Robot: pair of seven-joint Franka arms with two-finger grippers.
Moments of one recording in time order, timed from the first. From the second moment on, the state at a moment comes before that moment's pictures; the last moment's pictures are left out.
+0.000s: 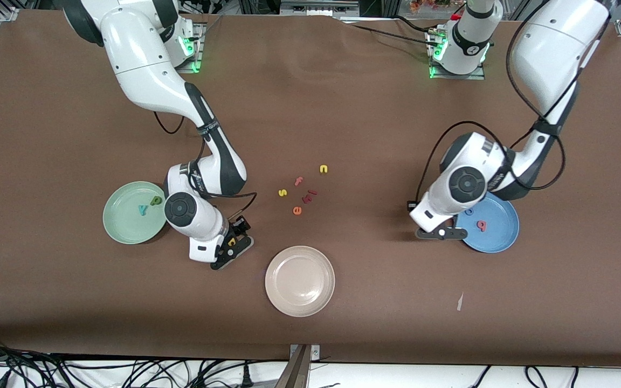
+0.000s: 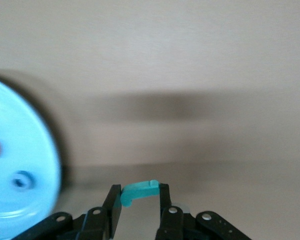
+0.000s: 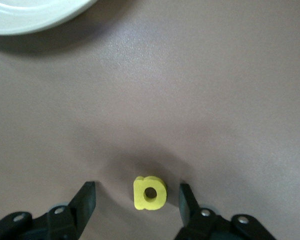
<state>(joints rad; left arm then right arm) 0.13 0.62 -0.47 -1.75 0.35 2.12 -0.44 0.49 0.92 -0.13 -1.35 0.24 2.30 -0.42</state>
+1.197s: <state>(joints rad) 0.47 0.64 -0.47 -1.82 0.35 2.06 0.08 0.49 0.92 -0.13 -1.32 0.18 2.24 -0.46</state>
